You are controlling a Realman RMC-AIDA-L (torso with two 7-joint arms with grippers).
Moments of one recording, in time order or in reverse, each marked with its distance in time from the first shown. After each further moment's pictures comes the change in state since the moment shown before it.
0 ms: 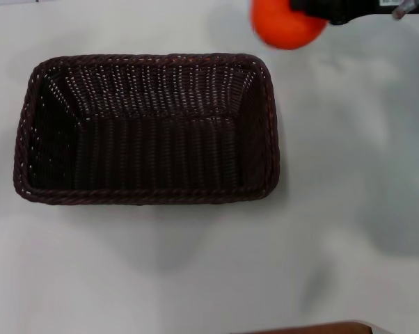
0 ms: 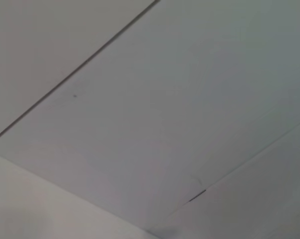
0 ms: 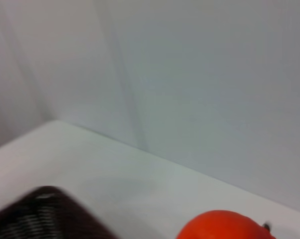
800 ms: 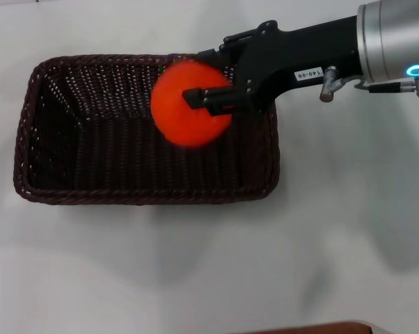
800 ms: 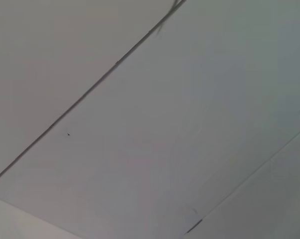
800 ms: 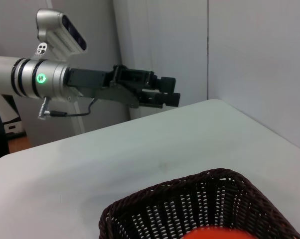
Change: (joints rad) left arm 0.055 -0.006 -0.016 0.091 -0.118 0.016 0.182; right arm -0.012 -0.002 -0.269 0.096 0.104 0.094 -0.067
